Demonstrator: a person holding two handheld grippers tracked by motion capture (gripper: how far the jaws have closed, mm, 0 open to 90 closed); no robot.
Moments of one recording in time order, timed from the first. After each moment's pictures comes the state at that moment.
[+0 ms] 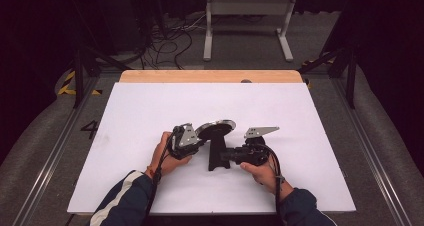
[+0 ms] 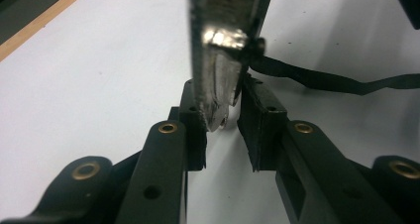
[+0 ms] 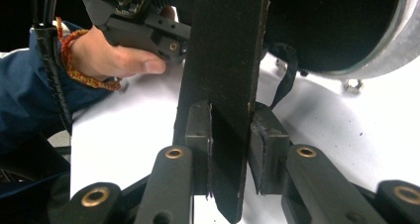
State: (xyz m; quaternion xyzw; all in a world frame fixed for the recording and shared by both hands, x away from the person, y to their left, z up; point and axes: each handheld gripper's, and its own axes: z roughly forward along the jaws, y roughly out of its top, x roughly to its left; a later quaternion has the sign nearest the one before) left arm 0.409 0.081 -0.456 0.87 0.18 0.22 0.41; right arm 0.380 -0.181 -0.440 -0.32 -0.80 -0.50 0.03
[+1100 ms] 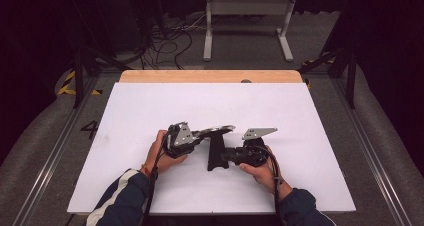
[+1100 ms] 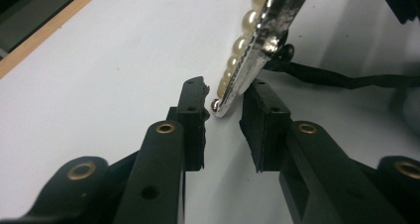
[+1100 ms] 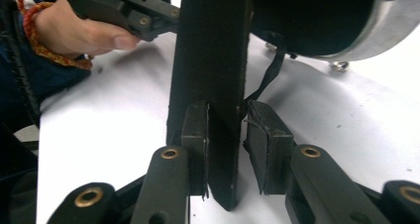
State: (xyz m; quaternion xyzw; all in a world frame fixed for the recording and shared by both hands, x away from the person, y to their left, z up) left arm 0.410 0.096 -0.450 0.87 0.17 0.22 0.40; right arm 0.378 -0.179 -0.442 -0.33 -0.82 -0.47 -0.01
